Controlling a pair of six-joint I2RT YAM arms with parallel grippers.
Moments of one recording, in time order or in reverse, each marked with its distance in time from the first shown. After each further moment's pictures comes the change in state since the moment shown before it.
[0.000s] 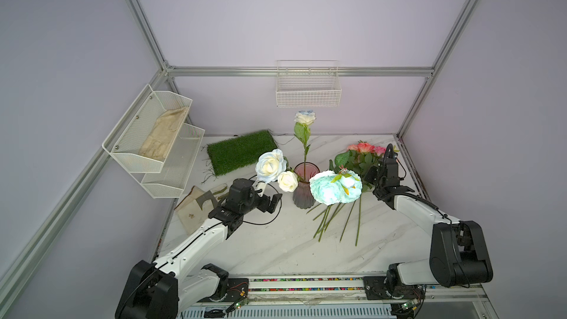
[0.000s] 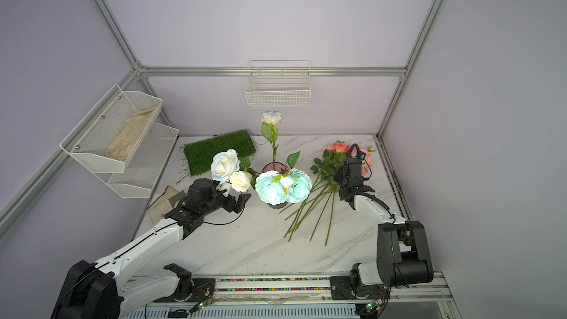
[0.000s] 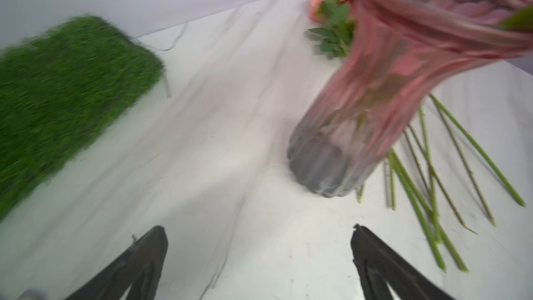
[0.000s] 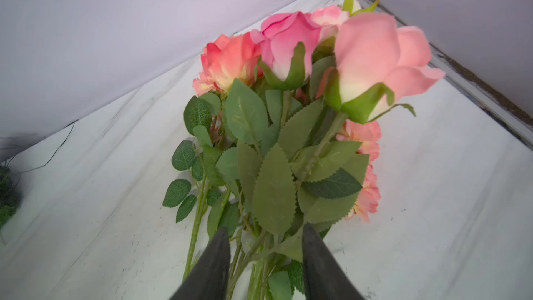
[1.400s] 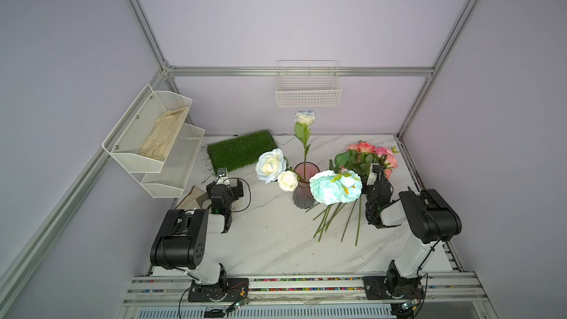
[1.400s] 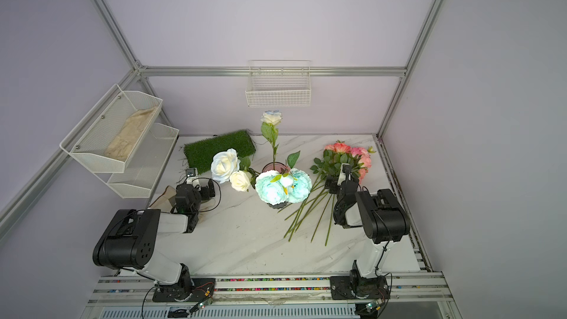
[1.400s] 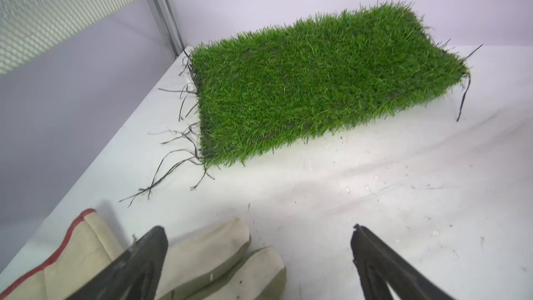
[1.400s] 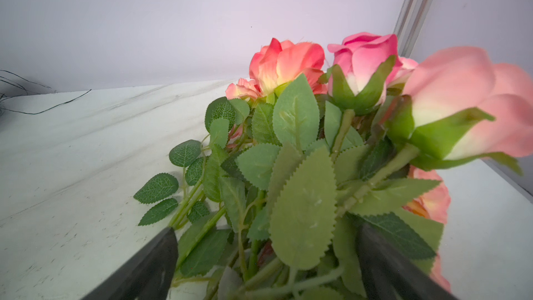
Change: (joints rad) left arm 0.338 0.491 -0.199 0.887 -0.348 -0.011; right arm 0.011 0.377 -0.335 1.082 -0.090 -0.389
